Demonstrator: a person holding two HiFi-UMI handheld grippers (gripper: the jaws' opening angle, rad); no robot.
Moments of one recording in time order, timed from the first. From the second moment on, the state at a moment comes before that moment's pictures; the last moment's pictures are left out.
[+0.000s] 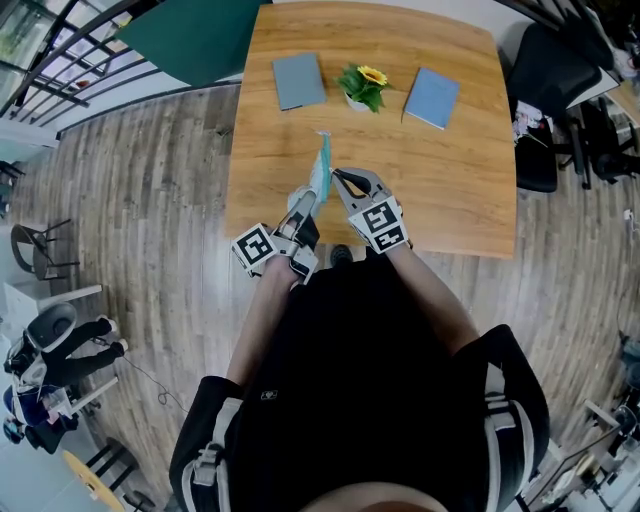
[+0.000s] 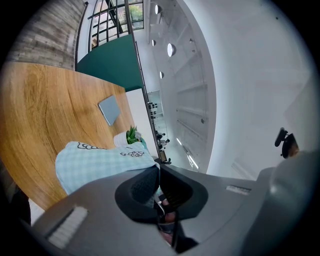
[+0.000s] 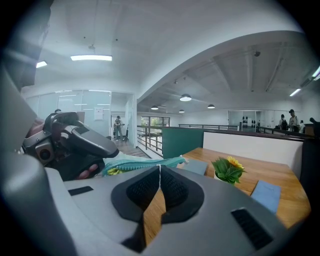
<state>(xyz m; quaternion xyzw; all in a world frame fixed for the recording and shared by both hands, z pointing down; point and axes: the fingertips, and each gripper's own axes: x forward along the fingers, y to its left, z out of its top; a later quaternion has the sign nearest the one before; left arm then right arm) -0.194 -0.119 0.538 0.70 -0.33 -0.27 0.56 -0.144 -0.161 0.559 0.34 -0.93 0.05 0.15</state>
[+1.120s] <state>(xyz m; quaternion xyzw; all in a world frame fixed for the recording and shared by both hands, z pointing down) -0.191 -0.108 0.538 0.72 -0.32 -0.26 0.57 -0.137 -0.164 0.565 0.36 -0.92 0.05 0.17</state>
